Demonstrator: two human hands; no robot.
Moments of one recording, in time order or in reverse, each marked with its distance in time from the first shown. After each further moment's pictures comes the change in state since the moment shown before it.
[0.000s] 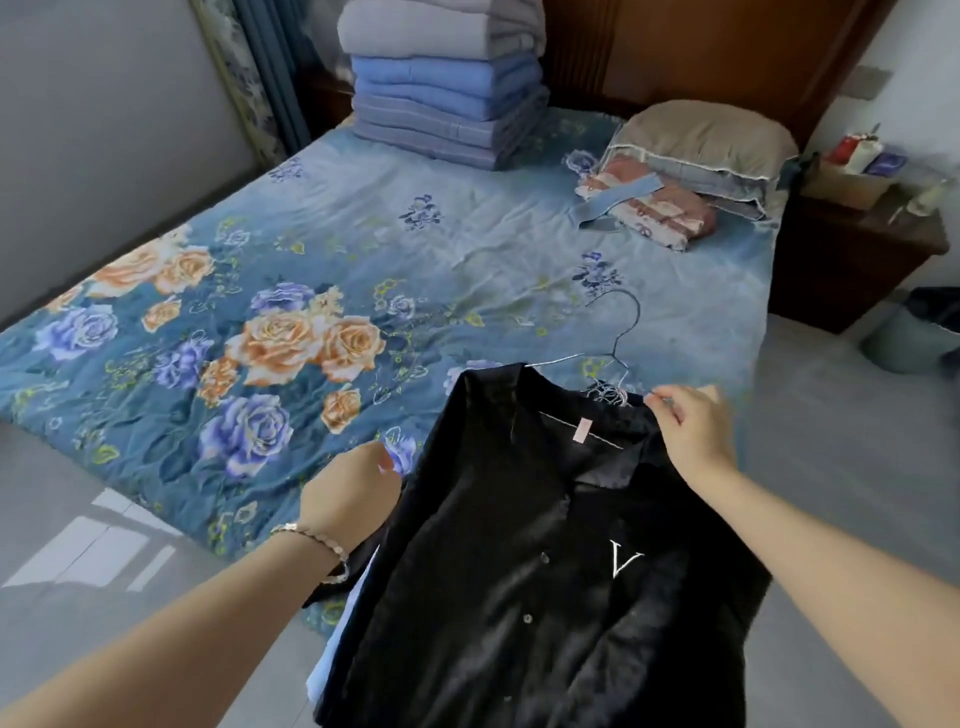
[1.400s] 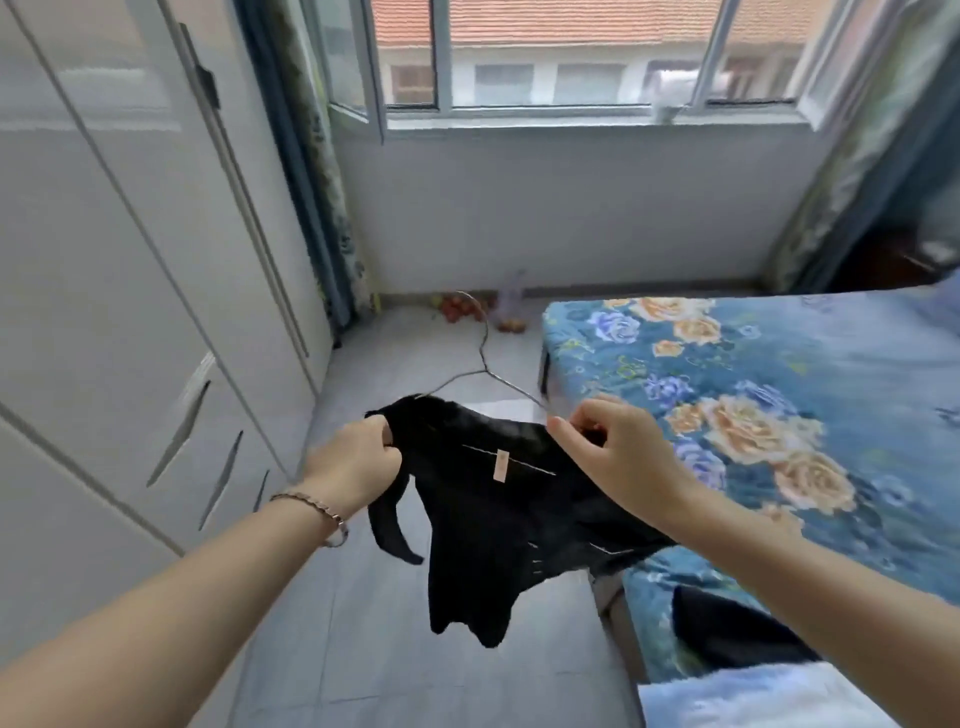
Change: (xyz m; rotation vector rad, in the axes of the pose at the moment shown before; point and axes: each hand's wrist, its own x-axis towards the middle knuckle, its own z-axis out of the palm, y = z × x) left_hand -0.367 -0.479 -0.132 -0.215 0.486 -0.829; right_hand -0.364 -0.581 0.057 0.480 -0.792 -1.077
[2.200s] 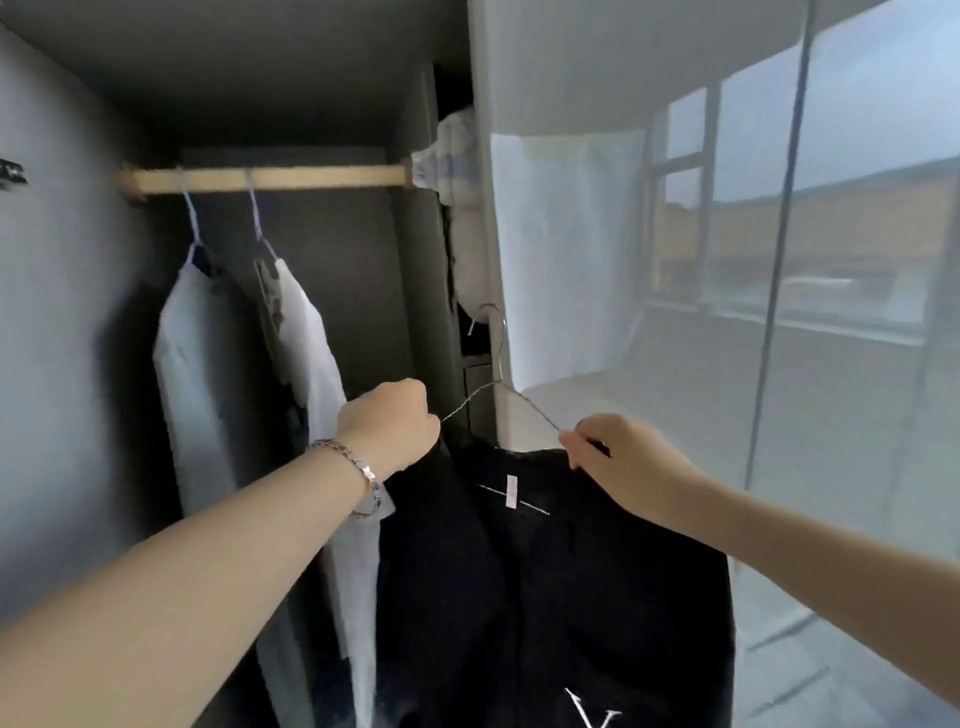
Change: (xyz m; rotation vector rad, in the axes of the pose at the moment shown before) left_hand -0.330 -0.335 -0.305 0.249 0.620 -1.056; right_hand -0.011 -0.511 0.213 0.278 -0.712 -1.031
